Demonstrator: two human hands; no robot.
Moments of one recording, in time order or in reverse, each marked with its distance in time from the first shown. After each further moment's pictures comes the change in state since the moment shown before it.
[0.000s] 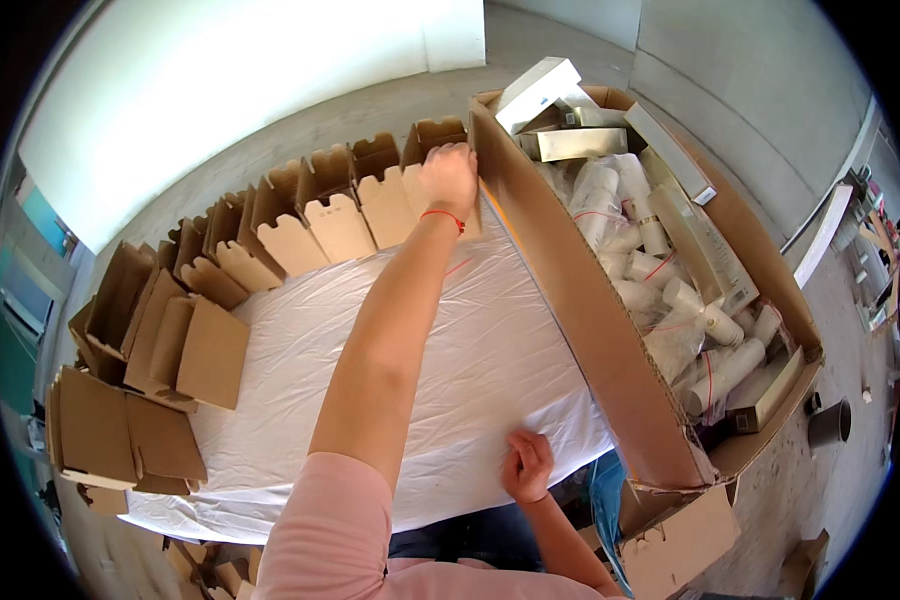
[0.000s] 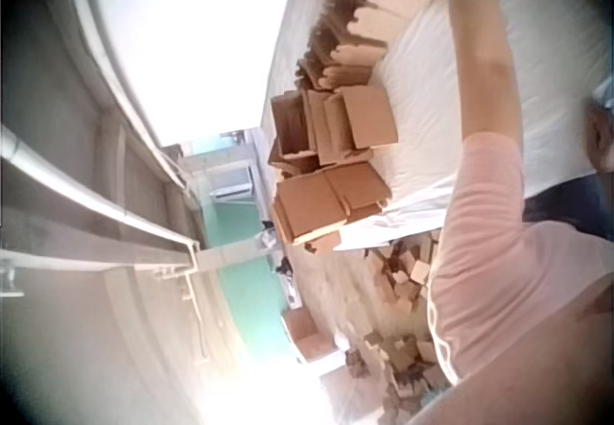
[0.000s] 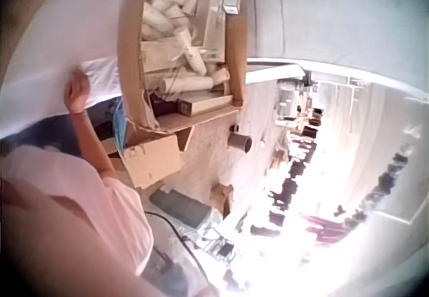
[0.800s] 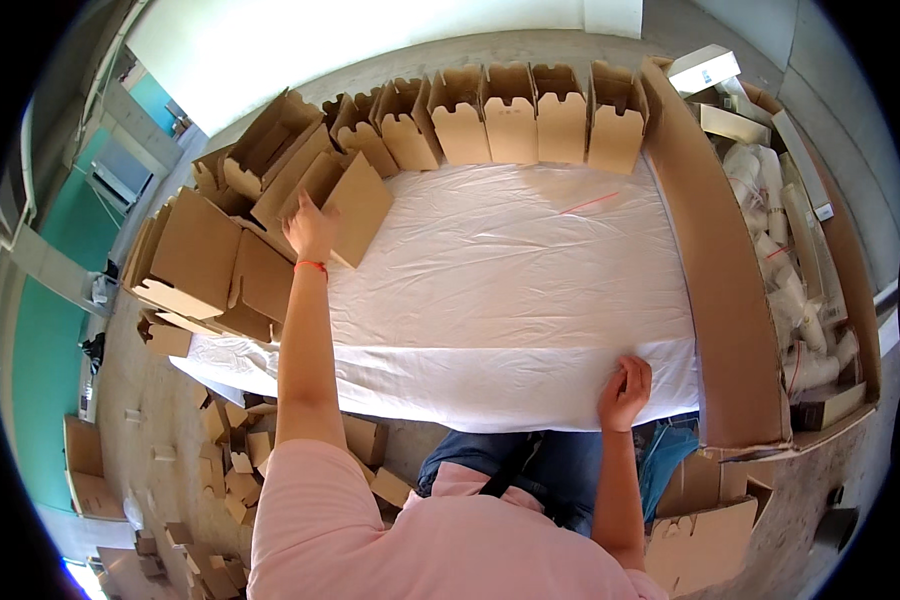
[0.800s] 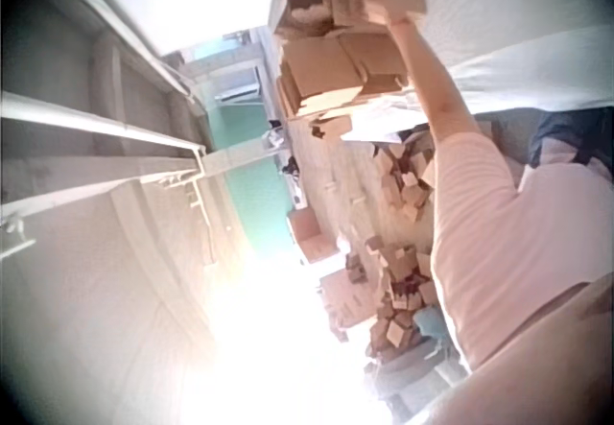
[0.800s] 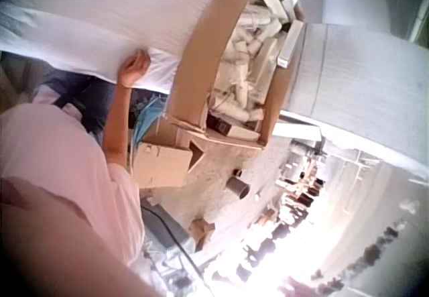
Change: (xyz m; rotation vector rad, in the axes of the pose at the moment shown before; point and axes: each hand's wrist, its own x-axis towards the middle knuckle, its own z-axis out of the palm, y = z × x) left_hand -0.215 -0.224 -0.388 0.780 -0.074 -0.680; right_hand 0.002 -0.007 0.002 0.002 0.018 -0.047
